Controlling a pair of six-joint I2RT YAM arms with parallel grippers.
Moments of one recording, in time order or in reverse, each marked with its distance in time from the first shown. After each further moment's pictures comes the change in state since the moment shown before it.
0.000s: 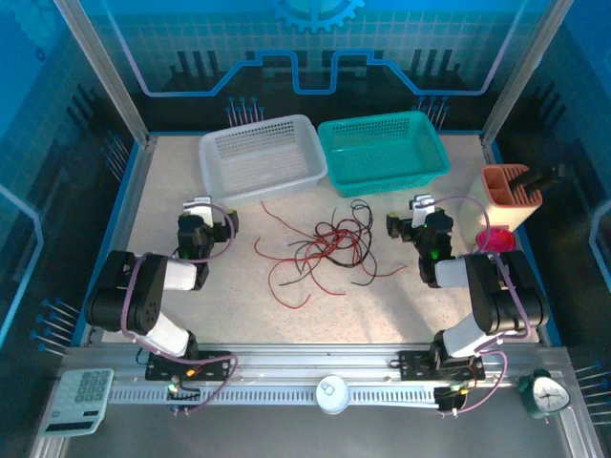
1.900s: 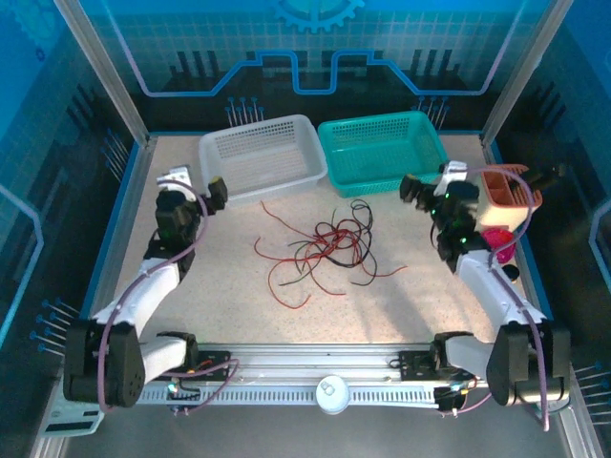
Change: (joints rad) left arm 0.005 -0.436 0.256 -0.544 -0.018 -0.142; right arm -0.034 -0.401 0.356 -0.686 -0.005 0.343
